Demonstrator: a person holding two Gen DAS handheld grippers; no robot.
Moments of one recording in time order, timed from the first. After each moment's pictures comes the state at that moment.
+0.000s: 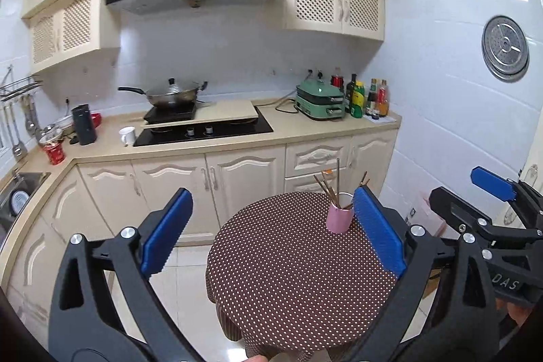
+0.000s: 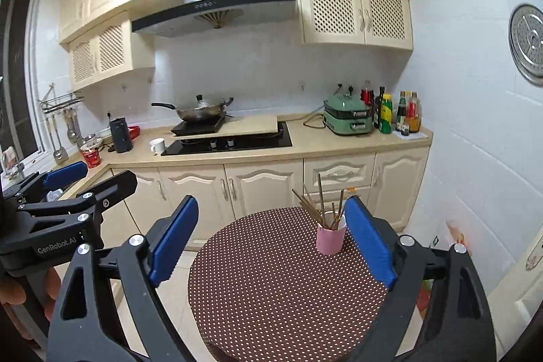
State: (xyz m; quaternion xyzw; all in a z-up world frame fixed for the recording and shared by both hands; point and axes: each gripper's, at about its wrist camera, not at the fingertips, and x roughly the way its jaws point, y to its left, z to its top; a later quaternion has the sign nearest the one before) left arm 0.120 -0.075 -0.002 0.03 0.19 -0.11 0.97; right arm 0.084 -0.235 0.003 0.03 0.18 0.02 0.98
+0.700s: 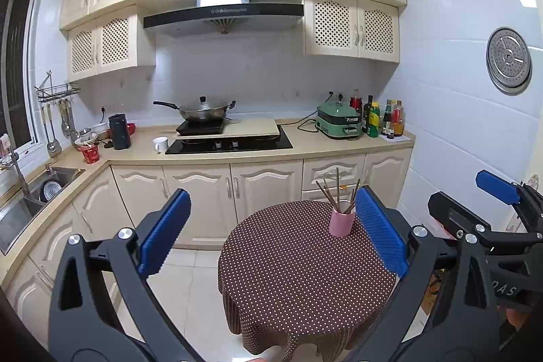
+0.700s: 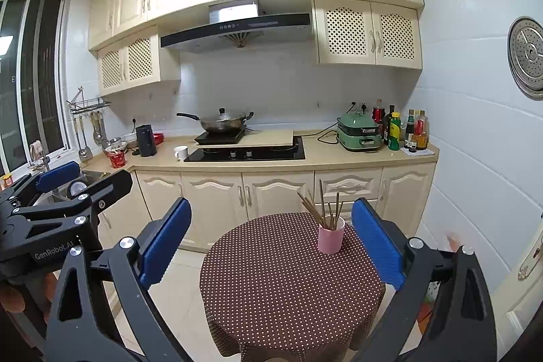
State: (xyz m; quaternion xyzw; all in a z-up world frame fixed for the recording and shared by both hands) left arm 0.000 -0.097 0.017 0.02 0.14 -0.05 0.99; right arm 0.001 -0.256 0.024 0.02 0.15 0.07 0.99
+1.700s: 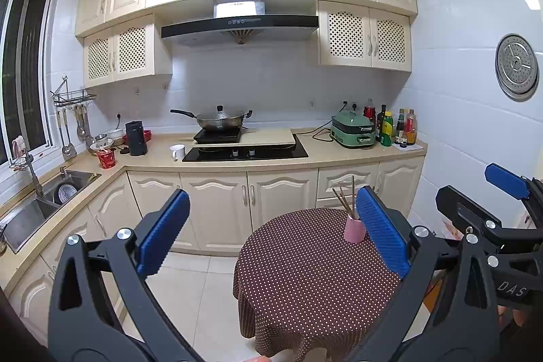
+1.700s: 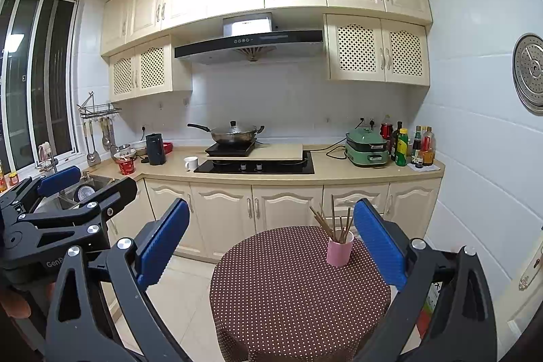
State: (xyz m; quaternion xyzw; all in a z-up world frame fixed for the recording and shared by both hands) left arm -0.020 -0.069 0.028 0.02 0.12 -0.02 0.99; right arm -0.015 -0.238 0.035 0.01 0.12 0.08 0.99
